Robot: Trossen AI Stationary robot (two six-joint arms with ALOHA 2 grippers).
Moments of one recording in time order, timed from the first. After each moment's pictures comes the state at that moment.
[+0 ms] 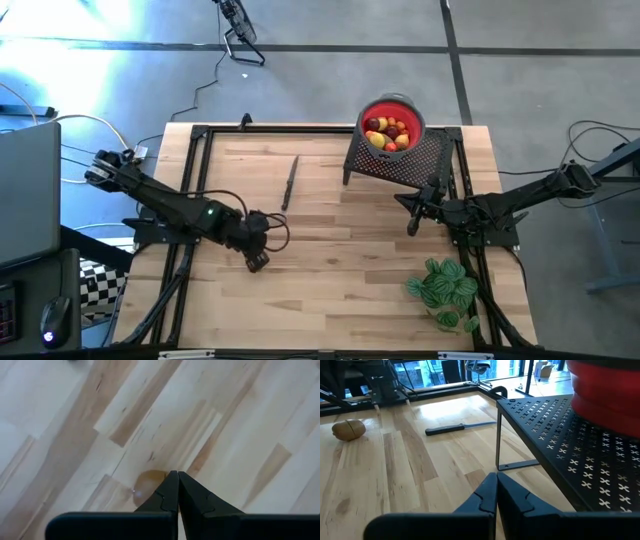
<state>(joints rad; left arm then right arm) -0.39 1.29 0.99 -0.88 -0.16 -1.00 0.25 0.58 0.14 0.09 0.70 0.29</state>
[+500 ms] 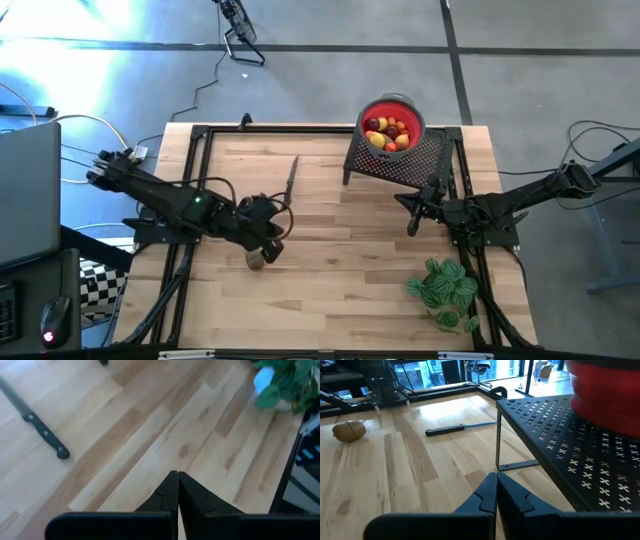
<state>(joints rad) -0.40 1.30 1.28 -0.86 -0.42 -1.01 0.25 0.58 0.14 0.09 0.70 0.29</state>
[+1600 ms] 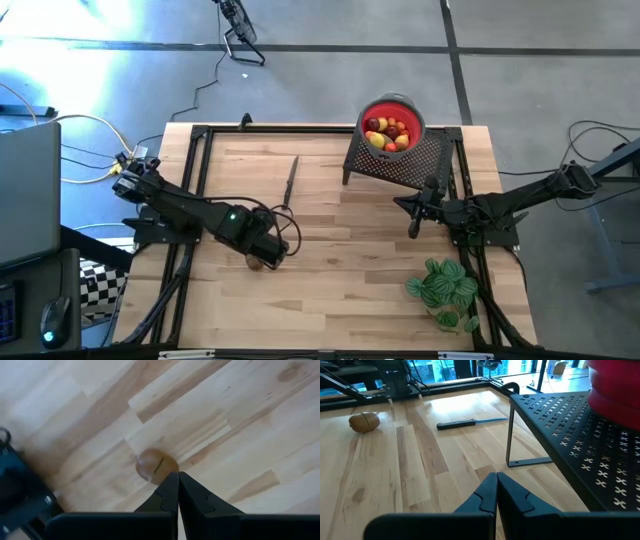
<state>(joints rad) -0.41 1.59 1.53 -1.41 -0.17 -1.38 0.25 0.58 0.15 0.06 0.63 0.29</state>
